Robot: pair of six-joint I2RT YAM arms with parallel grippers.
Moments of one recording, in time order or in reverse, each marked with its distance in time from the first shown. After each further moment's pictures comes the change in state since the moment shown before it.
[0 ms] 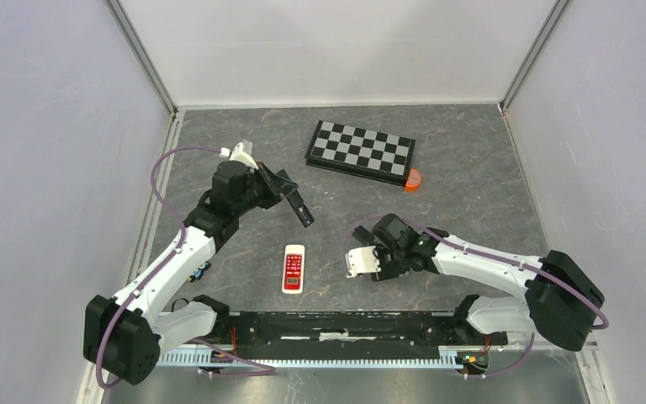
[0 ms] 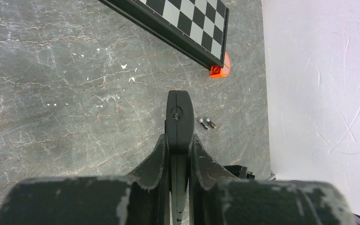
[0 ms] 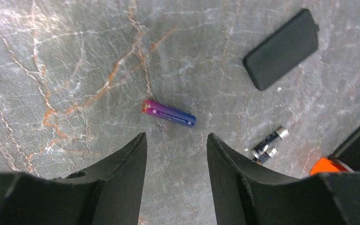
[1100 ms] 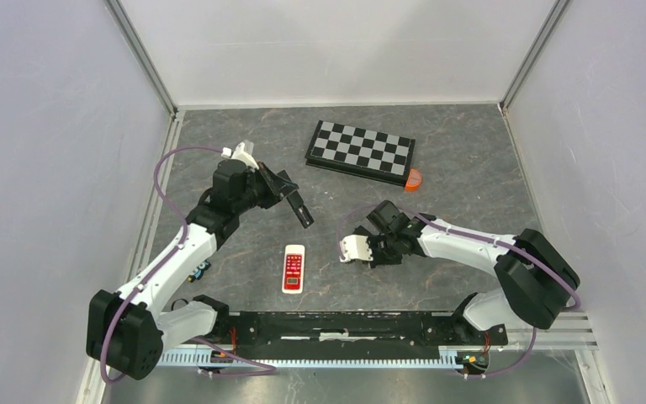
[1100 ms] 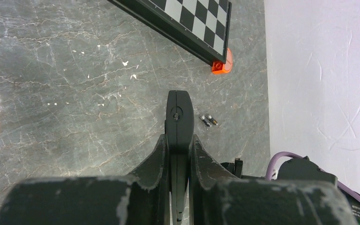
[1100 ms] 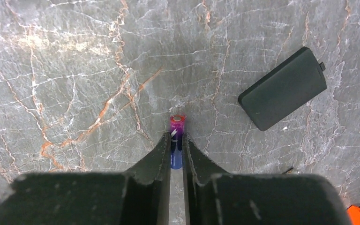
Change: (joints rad) left arm 0.029 0.031 -0.001 0.001 0.050 0.010; right arm -0.095 0.198 0.092 0.024 -0.203 -0.036
